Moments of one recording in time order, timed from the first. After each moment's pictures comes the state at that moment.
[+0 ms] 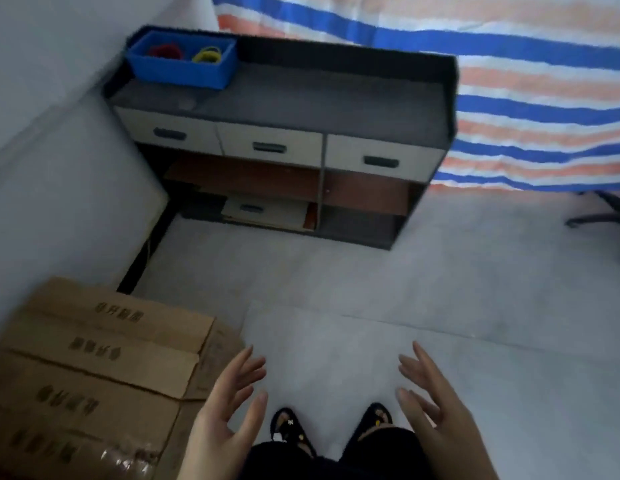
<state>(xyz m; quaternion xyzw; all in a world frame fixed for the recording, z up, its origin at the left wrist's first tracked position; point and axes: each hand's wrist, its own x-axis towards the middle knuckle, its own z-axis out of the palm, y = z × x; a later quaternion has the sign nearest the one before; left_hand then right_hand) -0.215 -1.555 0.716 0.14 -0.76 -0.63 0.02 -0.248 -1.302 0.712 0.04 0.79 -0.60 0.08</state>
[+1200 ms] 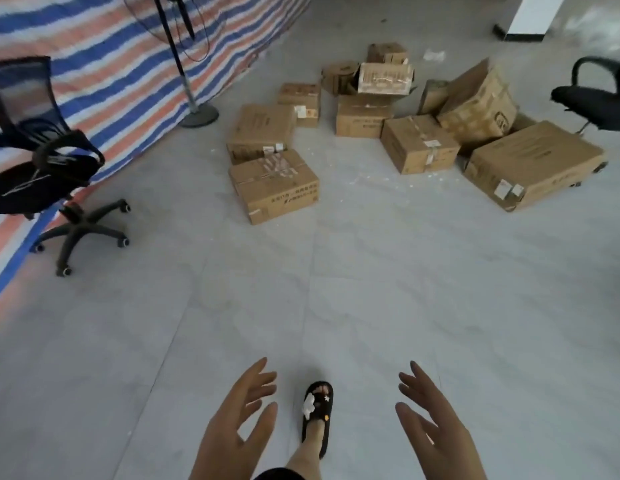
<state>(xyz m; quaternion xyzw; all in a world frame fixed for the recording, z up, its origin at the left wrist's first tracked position) -0.019 -0.817 0.702 -0.52 -0.61 -0.42 -0.42 0.226 -0.816 0.692 0.63 0.49 -0.43 -0.41</state>
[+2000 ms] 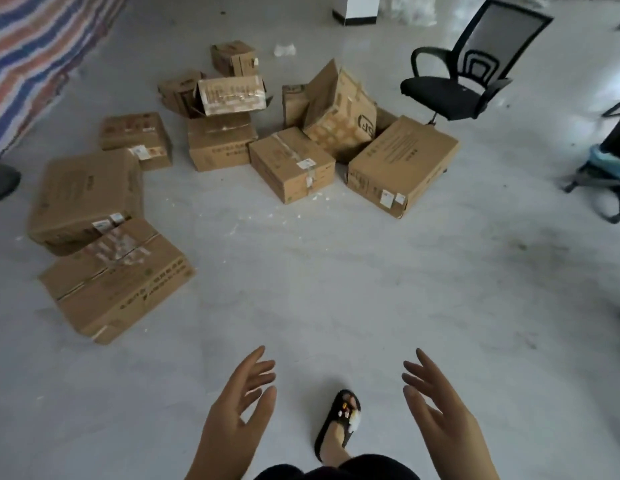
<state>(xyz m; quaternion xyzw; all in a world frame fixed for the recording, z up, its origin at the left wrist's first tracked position) 0.245 -0.314 0.691 -0.60 -0.49 -0.34 -0.53 0.474 -0.416 0.702 0.74 0.34 -0.32 -0.48</state>
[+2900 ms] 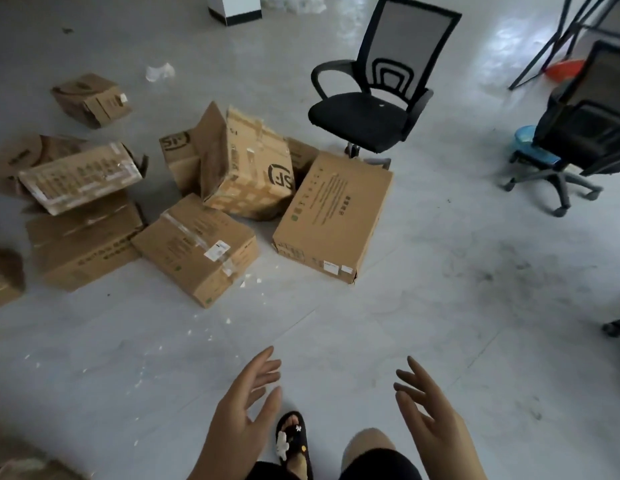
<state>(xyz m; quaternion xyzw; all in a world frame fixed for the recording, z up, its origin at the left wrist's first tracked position) 0.652 0.206 0.701 -0.70 -0.39 -0.19 -0.57 0.829 0.032 0.685 0.79 0.19 -0.27 -0.51</state>
